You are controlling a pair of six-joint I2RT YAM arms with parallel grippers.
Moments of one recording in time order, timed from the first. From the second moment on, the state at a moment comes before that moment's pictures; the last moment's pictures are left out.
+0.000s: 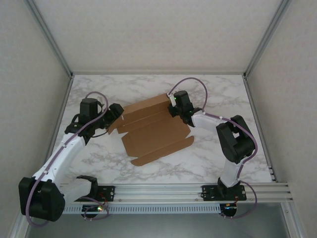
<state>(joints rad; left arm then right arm) -0.14 1.10 0.81 -0.37 0.33 -0.90 0.56 1.81 1.10 0.06 0.15 -0.12</state>
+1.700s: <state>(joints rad) -0.10 1.17 0.70 0.01 0.24 -0.97 0.58 1.84 1.17 -0.05 0.27 0.03</state>
